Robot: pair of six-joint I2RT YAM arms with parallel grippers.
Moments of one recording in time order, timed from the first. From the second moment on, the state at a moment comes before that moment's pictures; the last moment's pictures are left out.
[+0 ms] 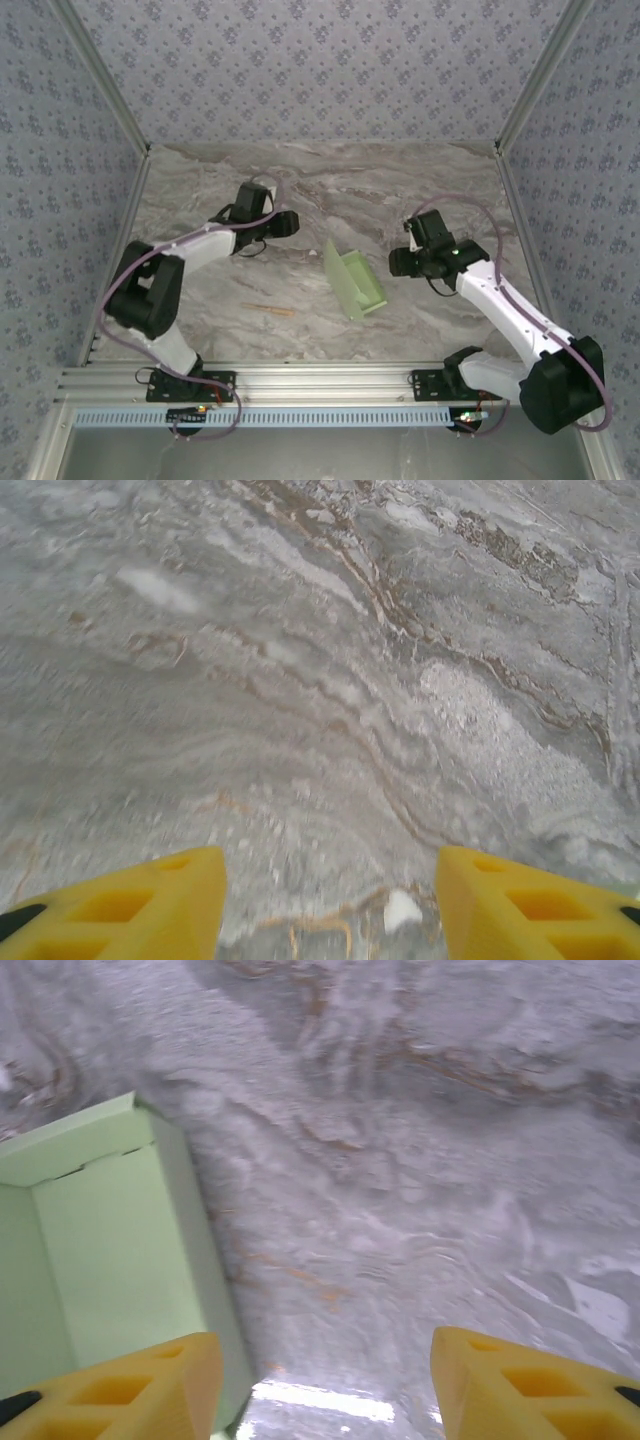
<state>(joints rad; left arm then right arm) -0.45 1.65 0.96 -0.08 0.18 -0.48 0.41 1.13 0.85 -0.77 0.06 0.31</state>
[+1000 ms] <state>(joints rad) -0.55 1.47 0.77 -0.13 0.10 -0.56 0.68 1.29 0.64 -0.58 0.00 0.53</state>
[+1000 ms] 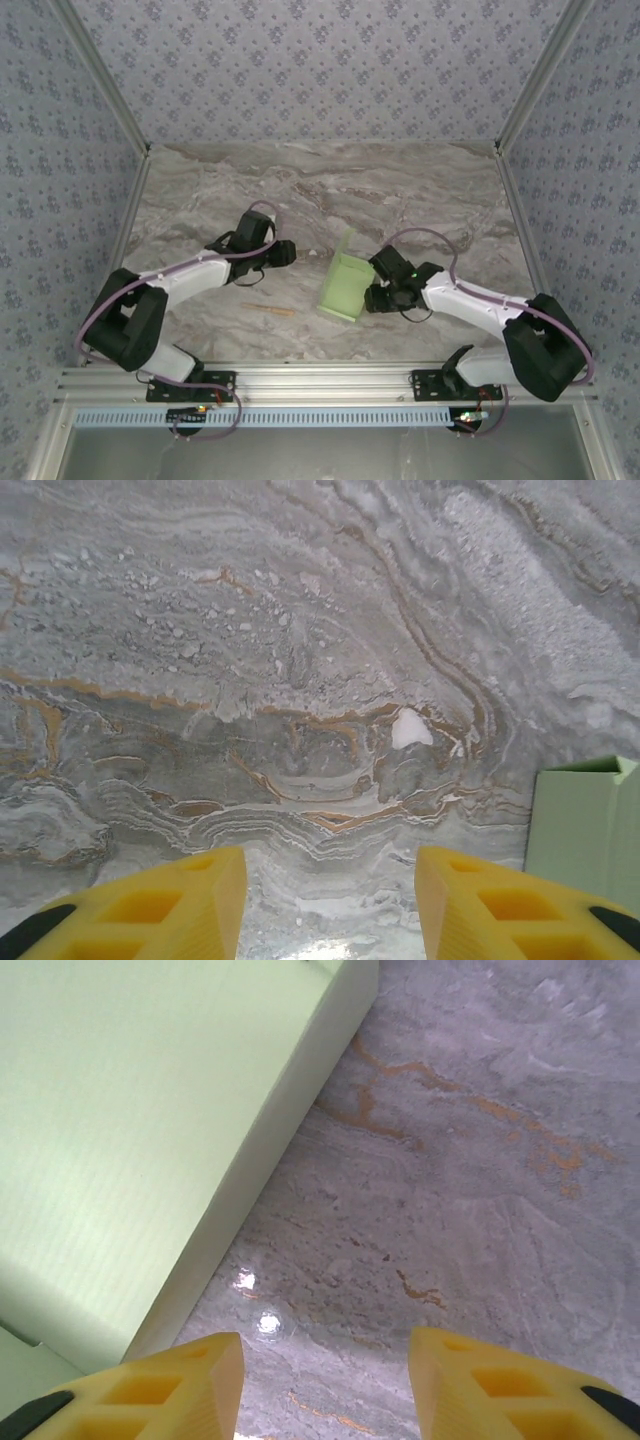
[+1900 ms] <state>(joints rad) -0.82 1.30 0.51 -0.16 0.27 -0.68 0.31 1.64 0.91 -0.43 -0.16 0.31</state>
